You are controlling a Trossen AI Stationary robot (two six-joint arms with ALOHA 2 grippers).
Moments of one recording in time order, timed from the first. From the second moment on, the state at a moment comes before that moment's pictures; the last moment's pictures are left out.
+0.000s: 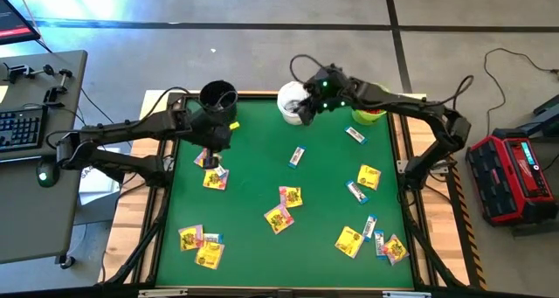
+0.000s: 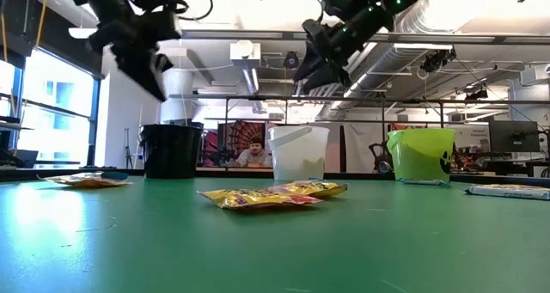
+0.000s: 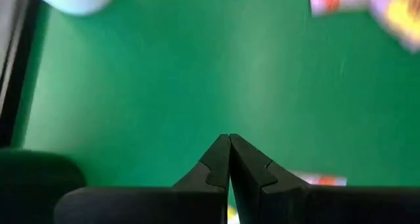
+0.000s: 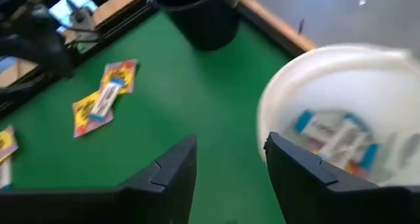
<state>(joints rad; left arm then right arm) 0.35 1.09 0.84 -0.76 0.06 0.35 -0.50 1.61 1.32 -0.40 -0.18 0.23</state>
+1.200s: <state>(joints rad) 0.31 1.19 0.53 -0.73 -0.04 0.78 -0.33 1.61 1.25 -0.35 -0.14 0.31</state>
